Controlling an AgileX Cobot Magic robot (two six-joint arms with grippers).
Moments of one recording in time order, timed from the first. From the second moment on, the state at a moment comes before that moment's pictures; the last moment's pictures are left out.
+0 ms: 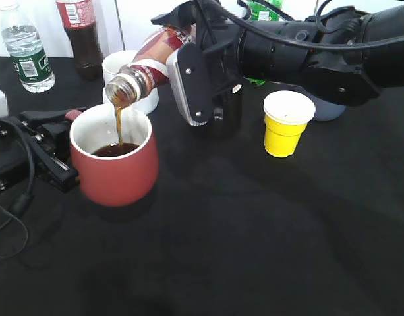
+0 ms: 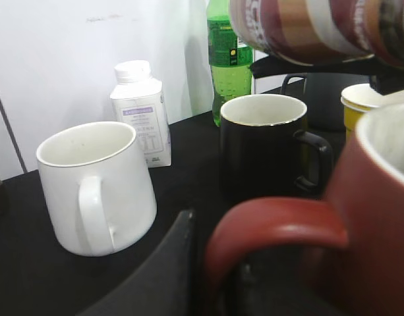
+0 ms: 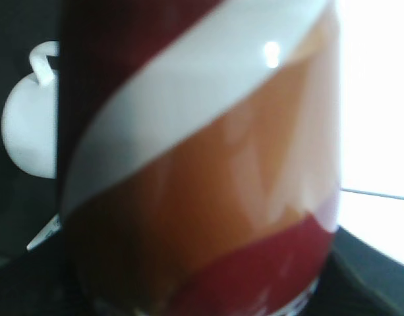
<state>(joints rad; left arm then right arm) -0.30 1.56 -0.32 0.43 -1.11 -0.07 0.62 1.82 -1.12 -0.67 -0.50 -1.02</state>
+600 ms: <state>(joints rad) -0.30 1.56 -0.32 0.43 -1.11 -0.07 0.62 1.82 -1.12 -0.67 -0.50 -1.04</state>
